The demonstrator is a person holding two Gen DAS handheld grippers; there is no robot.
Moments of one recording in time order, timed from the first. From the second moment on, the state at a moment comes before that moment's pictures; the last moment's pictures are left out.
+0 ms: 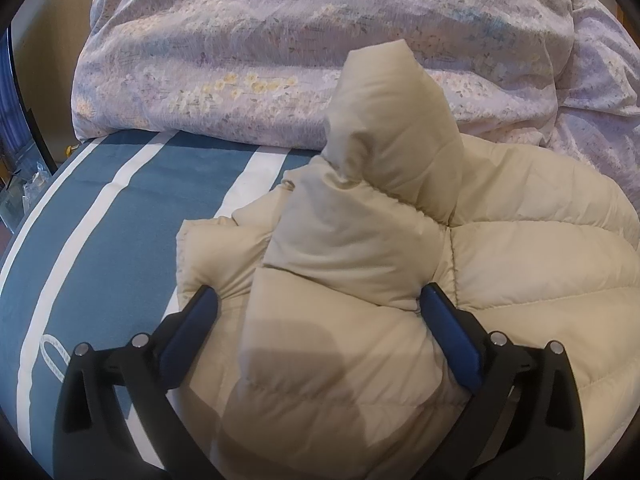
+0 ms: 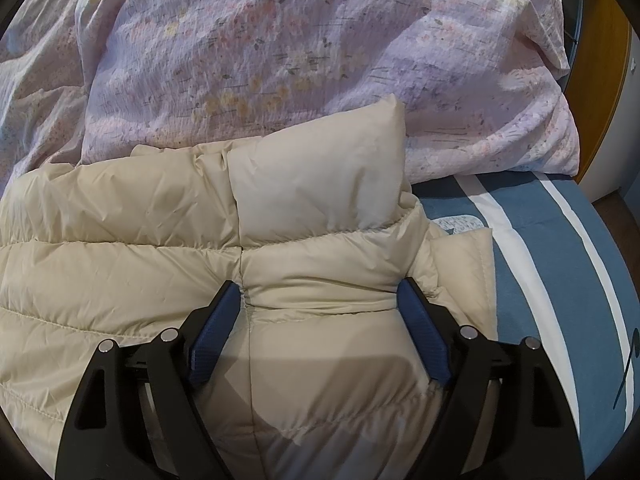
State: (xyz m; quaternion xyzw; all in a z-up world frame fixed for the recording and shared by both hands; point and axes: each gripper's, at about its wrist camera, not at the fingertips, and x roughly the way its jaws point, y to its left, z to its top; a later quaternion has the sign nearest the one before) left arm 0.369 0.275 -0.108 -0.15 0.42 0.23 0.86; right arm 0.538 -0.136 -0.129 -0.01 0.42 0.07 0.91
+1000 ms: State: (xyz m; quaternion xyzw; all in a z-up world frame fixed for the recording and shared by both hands) left arm 0.277 0.307 -0.079 -0.26 0.41 0.19 0.85; right arm 0.482 -0.221 -0.099 0.11 0.46 0.11 0.87
